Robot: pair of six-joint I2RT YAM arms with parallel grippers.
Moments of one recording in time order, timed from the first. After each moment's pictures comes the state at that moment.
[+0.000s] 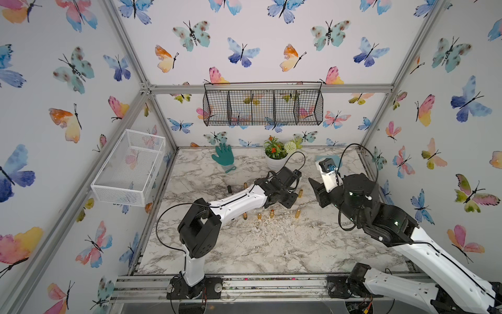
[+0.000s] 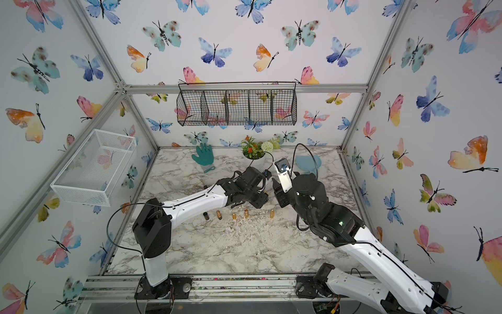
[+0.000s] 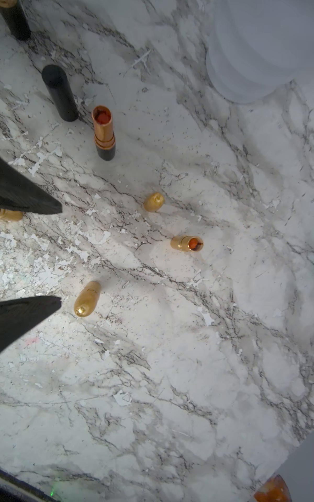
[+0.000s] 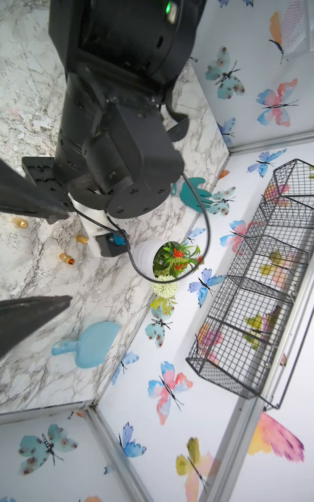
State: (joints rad) left arm -0.92 1.90 1.55 -0.56 0.03 -0.13; right arm 0.87 0.93 1.21 -0.62 0.44 -0.06
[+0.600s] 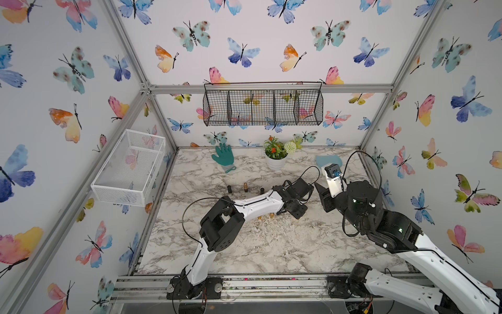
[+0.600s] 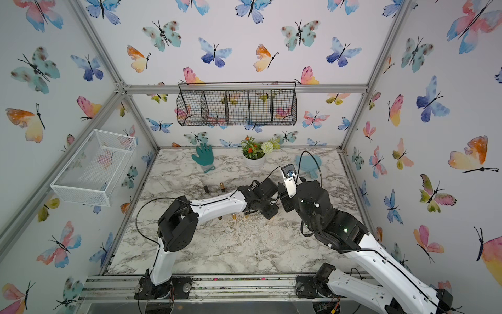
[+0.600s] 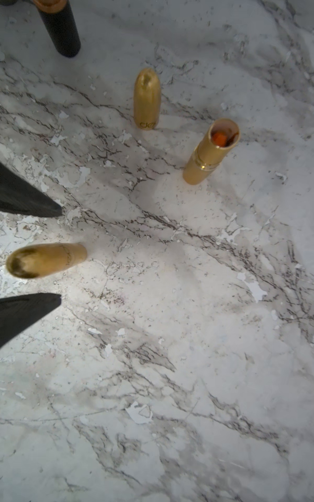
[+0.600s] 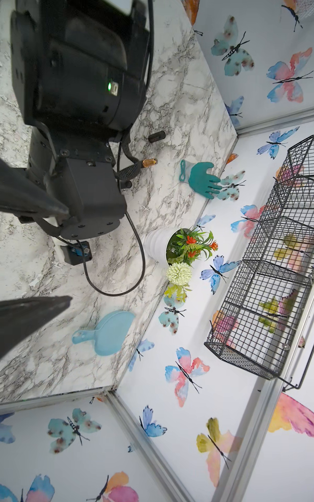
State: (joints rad) left arm -0.99 2.10 1.65 -0.58 0.04 -0.11; right arm 0.87 0.88 1.13 -0.63 0.48 -0.05
